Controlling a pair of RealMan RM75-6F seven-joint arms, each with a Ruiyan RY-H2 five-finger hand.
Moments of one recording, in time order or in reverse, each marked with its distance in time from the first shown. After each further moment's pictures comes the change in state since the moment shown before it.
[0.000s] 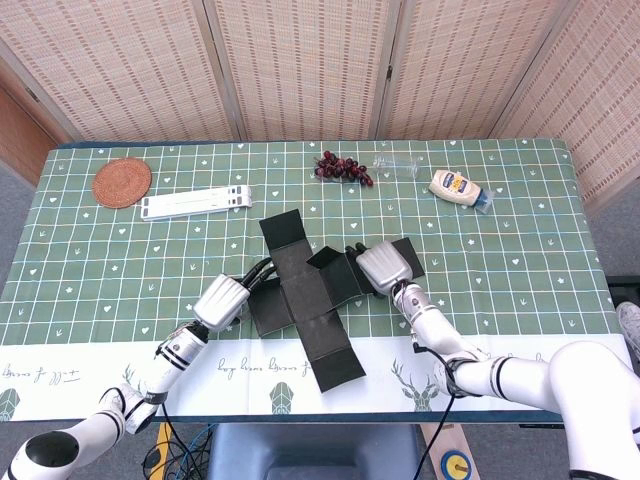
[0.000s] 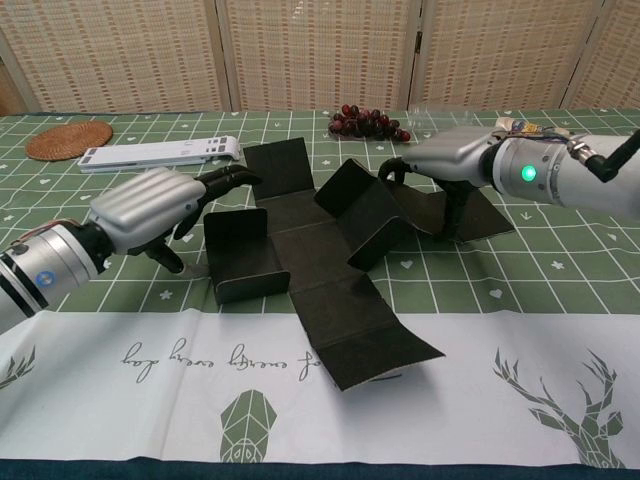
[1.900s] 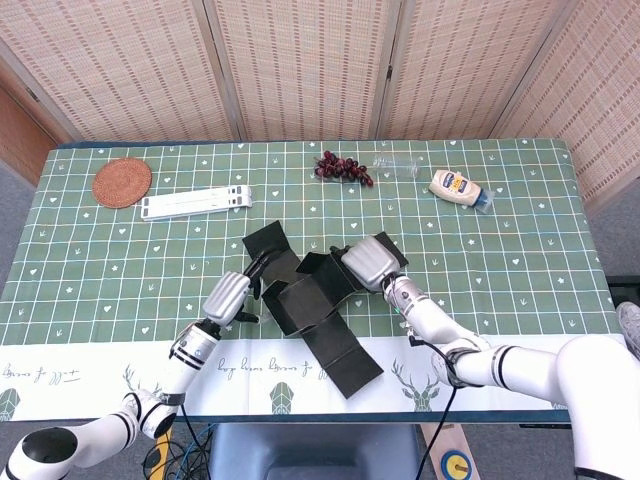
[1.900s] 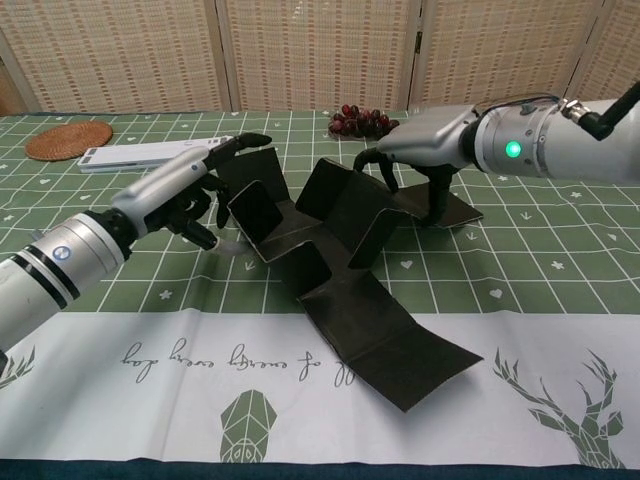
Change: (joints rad) left arm -0.021 0.021 -0.054 -0.215 -0.158 -0.033 -0.350; right arm 0.048 0.055 0.036 -0.017 -0.106 -0.105 -0.032
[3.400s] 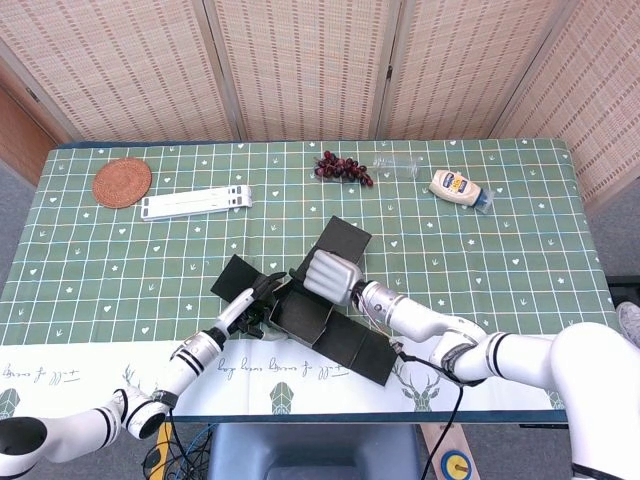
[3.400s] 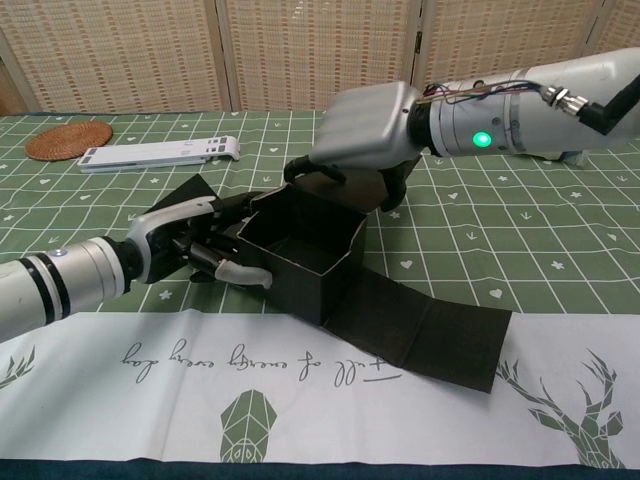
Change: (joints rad) left arm -0.037 0.163 0.029 -0.251 -0.037 -0.334 -0.568; right arm 0.114 0.060 -0.044 -0.037 -0.426 -0.036 -0.029
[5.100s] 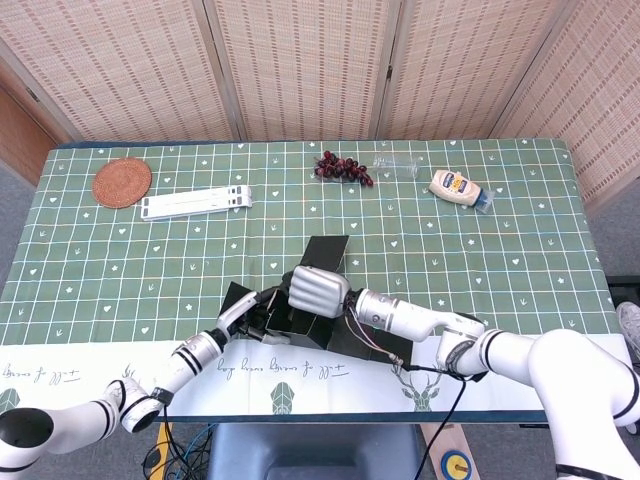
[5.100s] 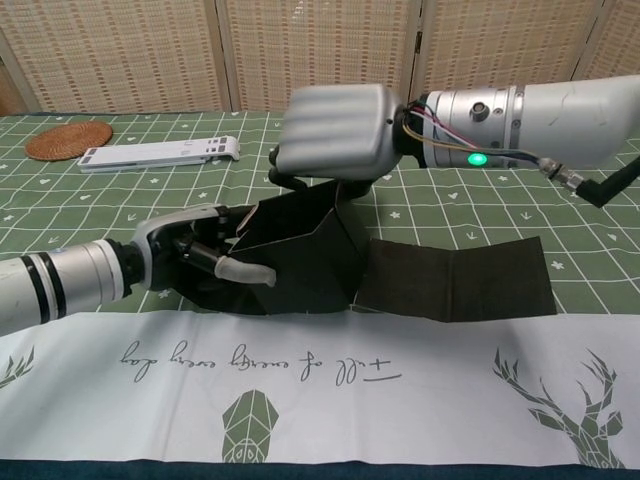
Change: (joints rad) left arm -0.053 0.009 0.085 0.059 0.085 0.032 -0.331; right arm -0.035 -0.115 -0.043 0.234 -0.437 0.261 0.194
